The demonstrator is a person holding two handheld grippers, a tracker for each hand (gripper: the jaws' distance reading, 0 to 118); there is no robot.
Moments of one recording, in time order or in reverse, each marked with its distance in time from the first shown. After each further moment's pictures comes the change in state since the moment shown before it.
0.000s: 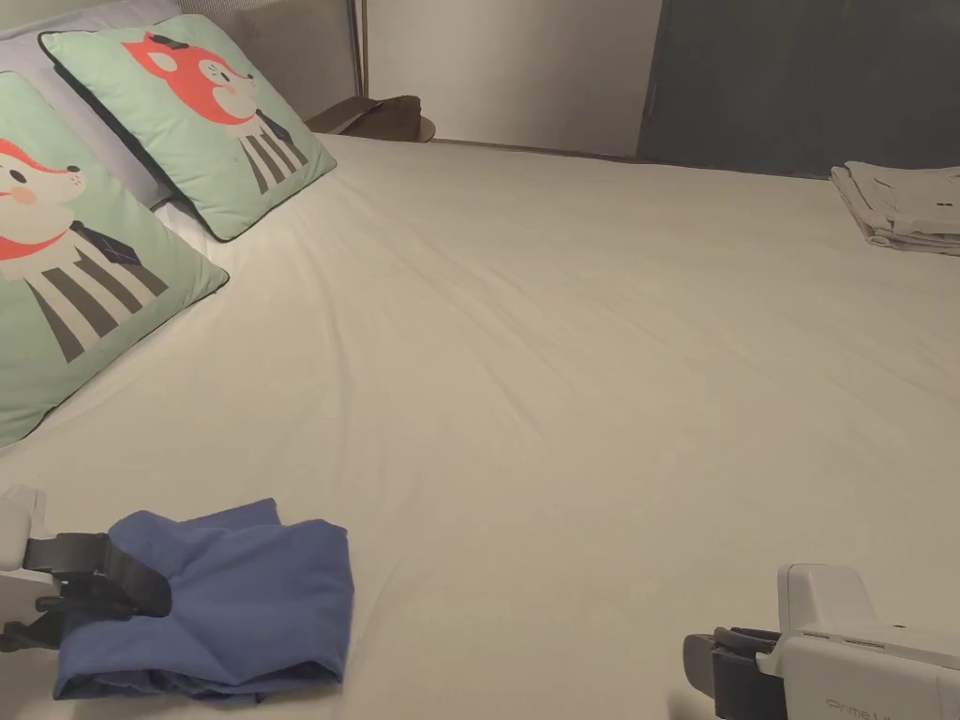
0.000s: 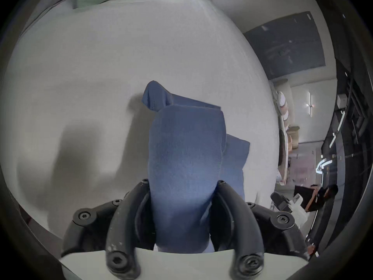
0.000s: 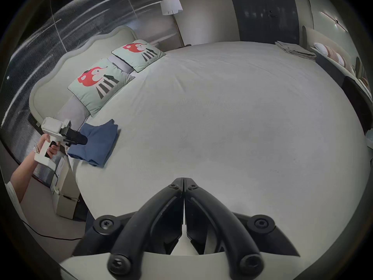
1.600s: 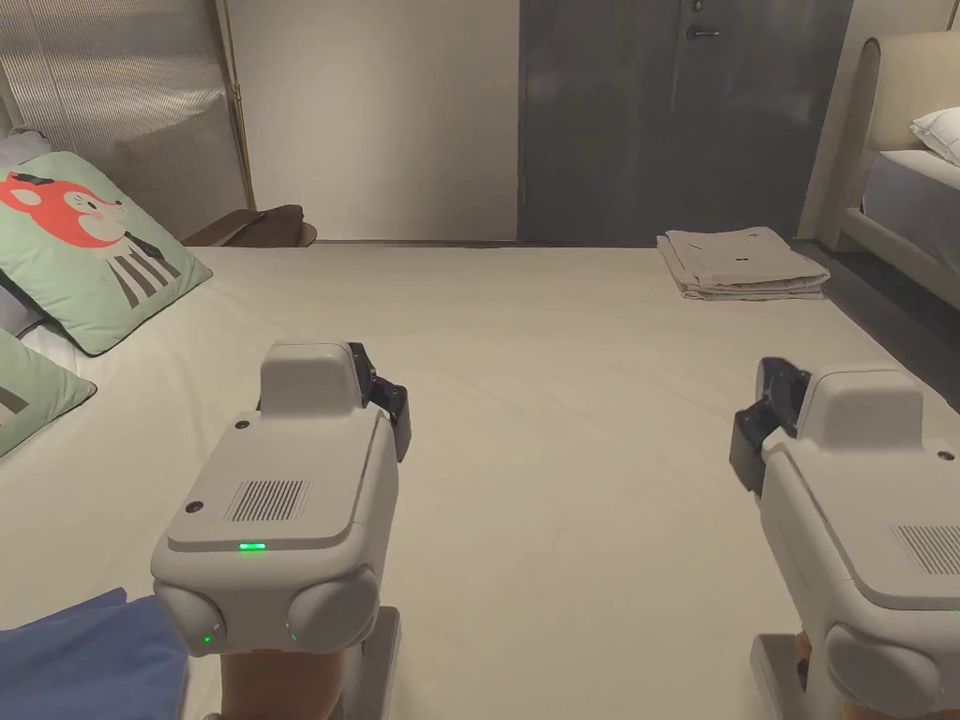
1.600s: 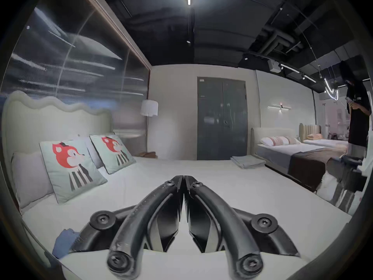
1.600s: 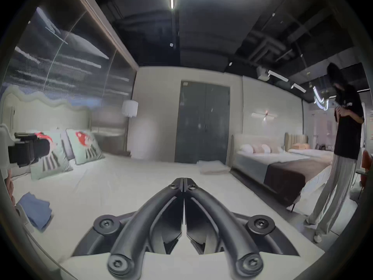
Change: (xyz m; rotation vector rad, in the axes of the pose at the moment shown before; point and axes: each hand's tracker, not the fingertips) left arm 0.394 -0.272 -0.078 1.234 0.096 -0.797; right arm 0.045 0.023 0.170 0.977 -0.577 0.159
